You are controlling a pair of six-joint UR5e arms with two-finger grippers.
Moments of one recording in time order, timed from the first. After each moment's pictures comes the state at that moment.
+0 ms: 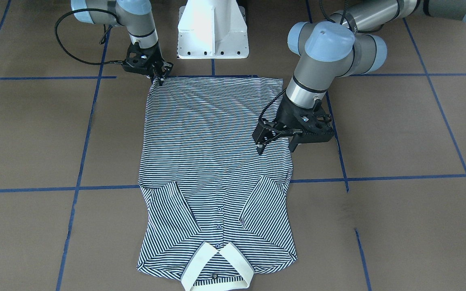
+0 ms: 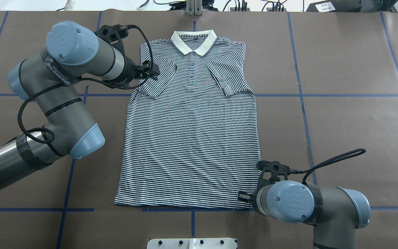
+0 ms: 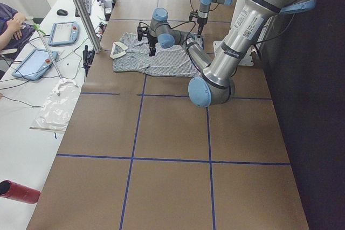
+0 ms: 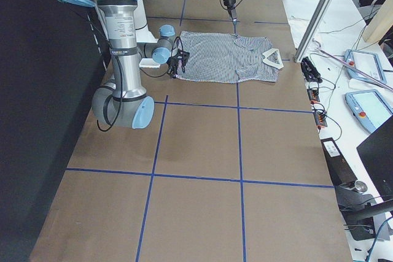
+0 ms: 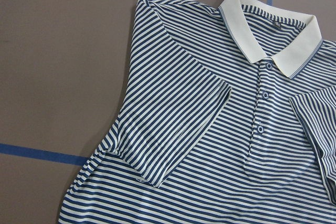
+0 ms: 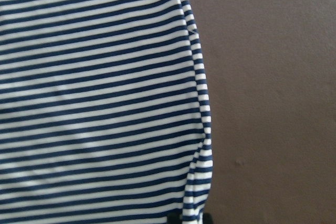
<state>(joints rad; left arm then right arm) -0.73 -2.18 -1.66 -1.90 -1.88 -1.34 0.18 -1.34 1.99 -1.45 1.64 1.69</state>
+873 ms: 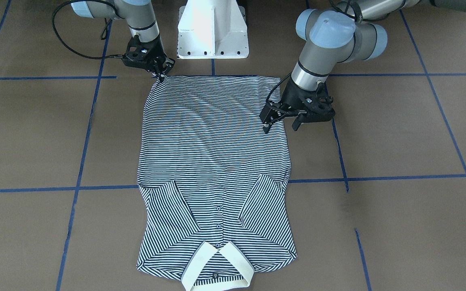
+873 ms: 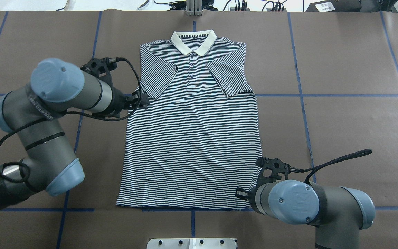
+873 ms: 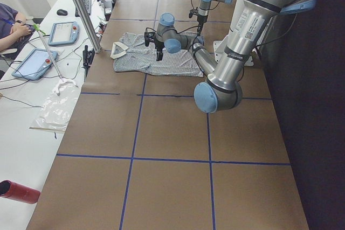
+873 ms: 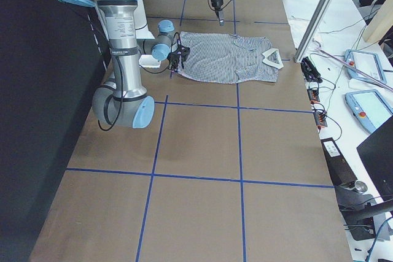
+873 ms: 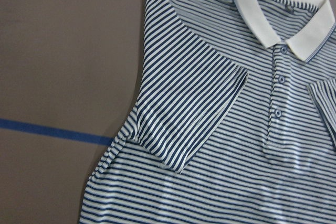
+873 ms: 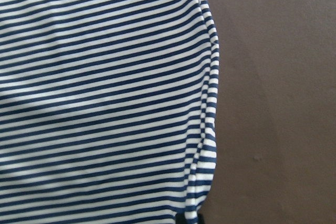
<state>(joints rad) -0.61 -1.97 -1.85 -1.88 -1.87 -1.47 0.19 -1.33 2.03 -1.45 1.61 1.72</state>
